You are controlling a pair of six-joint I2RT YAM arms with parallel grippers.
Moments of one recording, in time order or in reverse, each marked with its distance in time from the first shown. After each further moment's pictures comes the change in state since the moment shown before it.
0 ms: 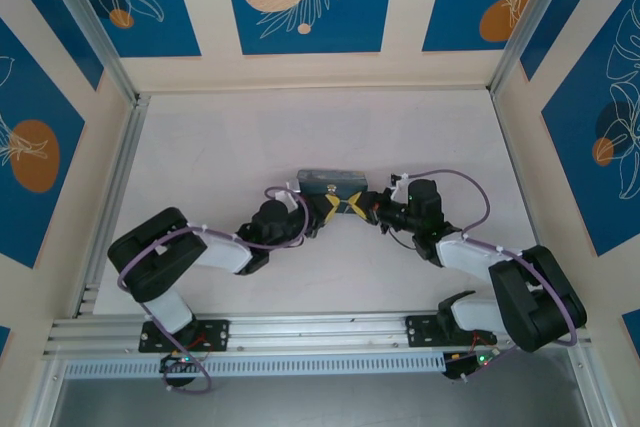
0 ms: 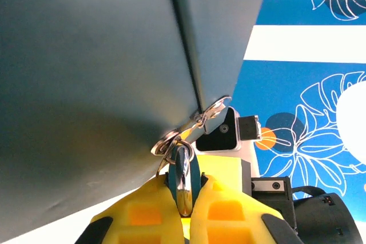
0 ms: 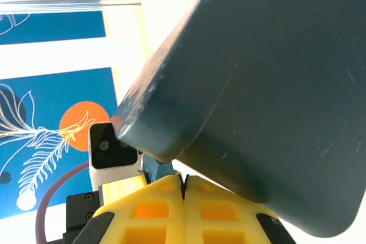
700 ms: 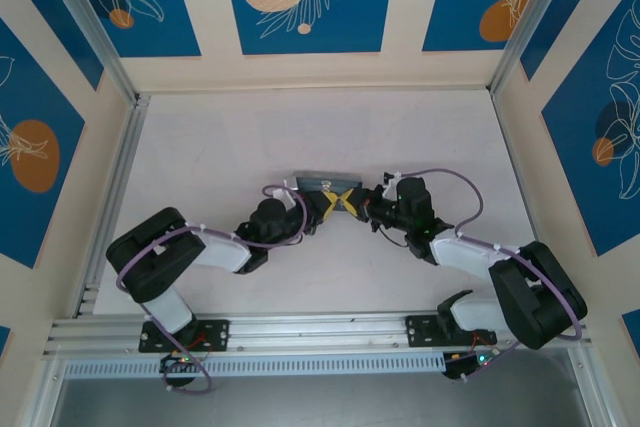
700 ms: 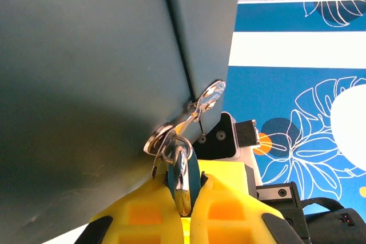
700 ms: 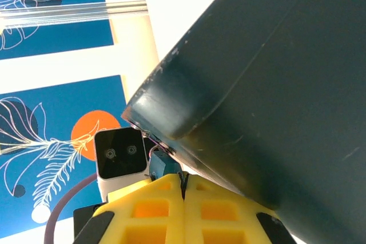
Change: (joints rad) left arm 0.013 -0.001 0.000 0.015 -0.010 0.004; right arm 0.111 0.014 0.059 -0.039 0.129 0.114
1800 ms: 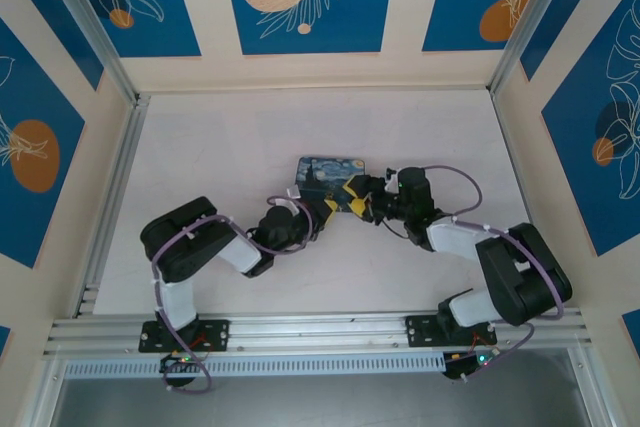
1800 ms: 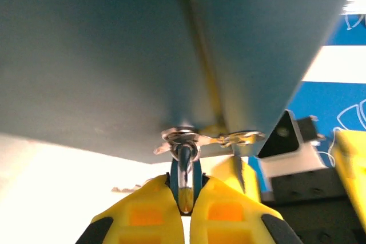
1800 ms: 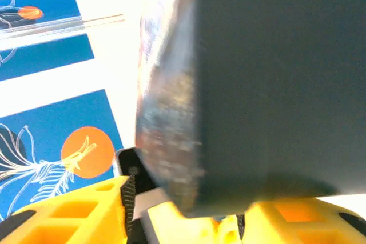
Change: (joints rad) left arm -0.007 0.232 0.000 0.140 -0.061 0.008; right arm -0.116 0.080 0.061 -0.043 -0.087 -0.013
